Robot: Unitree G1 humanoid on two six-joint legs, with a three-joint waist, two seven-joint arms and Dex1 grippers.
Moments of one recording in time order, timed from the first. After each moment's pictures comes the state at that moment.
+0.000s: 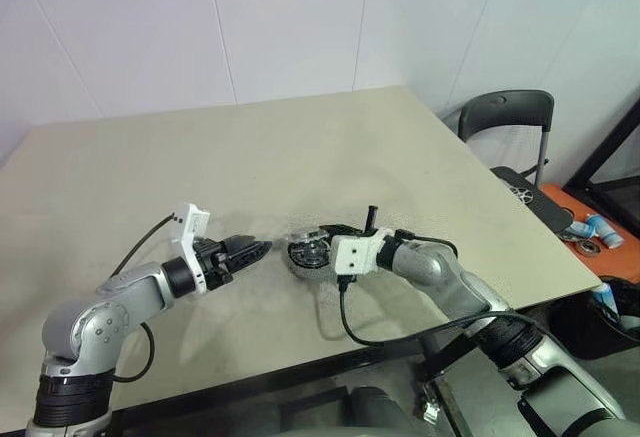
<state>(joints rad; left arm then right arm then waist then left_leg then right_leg) -0.12 0.54 0.22 -0.34 -0.91 0.98 -0.51 -0.44 -0.56 0.55 0.09 -0.41 -0.25 0.42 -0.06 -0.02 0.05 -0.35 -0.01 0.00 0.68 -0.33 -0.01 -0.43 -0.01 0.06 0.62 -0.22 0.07</state>
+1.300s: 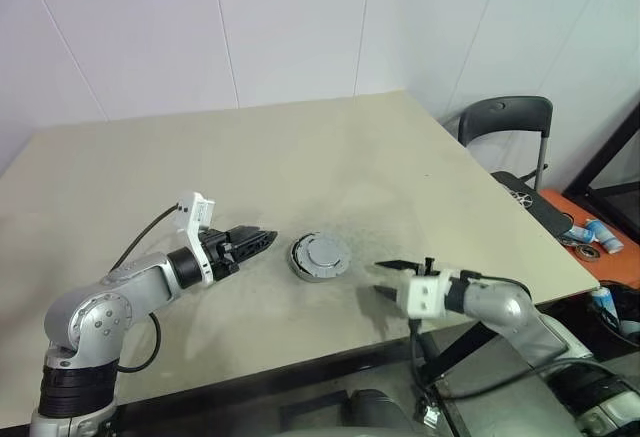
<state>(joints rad) -0.16 0.53 0.23 -0.37 -0.97 1.02 -0.41 -0.23 -0.70 0.34 0.05 0.01 -0.06 0.70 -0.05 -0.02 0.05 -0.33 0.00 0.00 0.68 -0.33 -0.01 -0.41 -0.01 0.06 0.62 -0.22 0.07</state>
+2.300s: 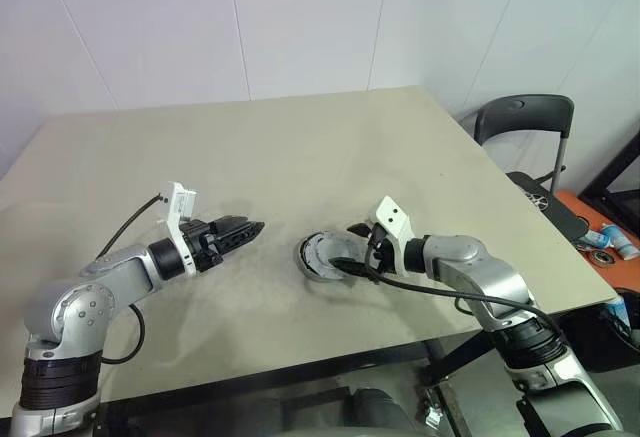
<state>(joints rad) -0.19 0.60 0.26 -0.29 -0.95 0.96 -0.54 -0.39 -0.50 0.27 -0.10 0.31 0.64 0.76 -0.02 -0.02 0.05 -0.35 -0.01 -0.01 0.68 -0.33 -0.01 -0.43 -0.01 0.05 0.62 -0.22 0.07</state>
